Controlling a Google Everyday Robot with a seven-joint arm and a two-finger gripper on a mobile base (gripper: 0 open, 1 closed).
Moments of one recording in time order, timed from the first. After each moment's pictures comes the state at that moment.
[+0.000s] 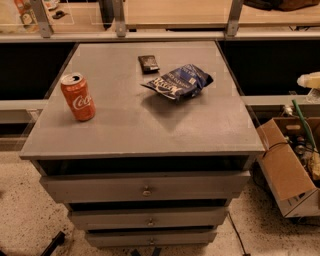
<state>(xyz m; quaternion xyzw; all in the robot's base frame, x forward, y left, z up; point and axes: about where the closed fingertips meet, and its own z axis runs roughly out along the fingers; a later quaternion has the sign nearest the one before) 0.633 -0.419 0.961 -0.30 0.67 0.13 0.67</state>
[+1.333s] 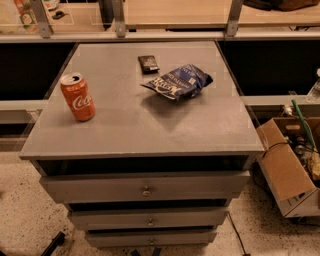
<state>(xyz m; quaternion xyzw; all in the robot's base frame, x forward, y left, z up) 0.625 -0.462 0.997 -0.28 0.66 0.02 0.70</state>
